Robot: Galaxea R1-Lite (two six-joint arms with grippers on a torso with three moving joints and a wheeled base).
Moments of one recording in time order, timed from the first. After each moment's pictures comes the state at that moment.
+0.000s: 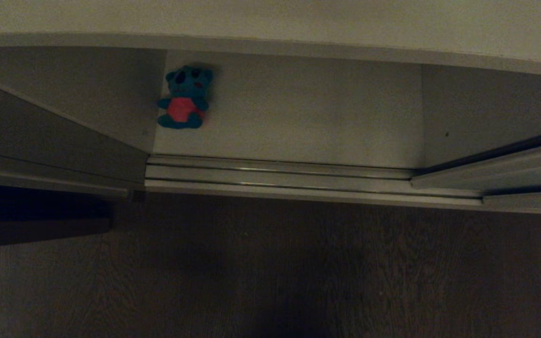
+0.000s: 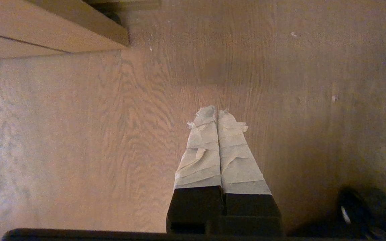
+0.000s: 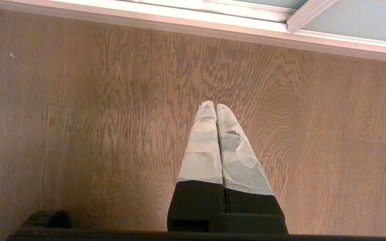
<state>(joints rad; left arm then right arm) -0.01 0.03 -0.13 0.19 -0.02 0.13 0.00 0.00 0.00 0.00 0.00 -0.01</state>
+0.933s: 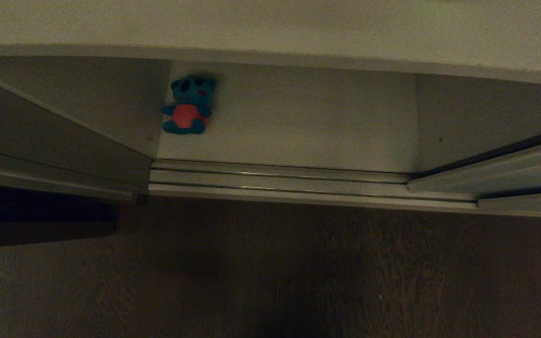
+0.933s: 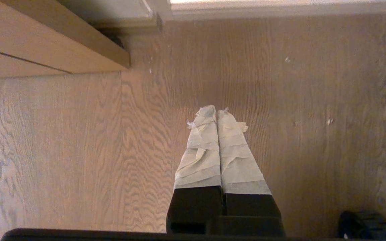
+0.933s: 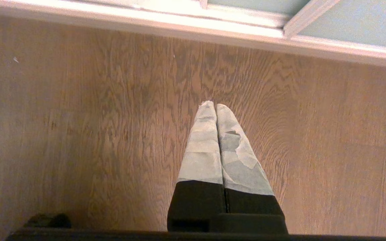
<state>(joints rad) -0.01 0.00 0.00 0.01 -0.03 0.11 0.00 0.00 0.00 0.00 0.00 -0.01</state>
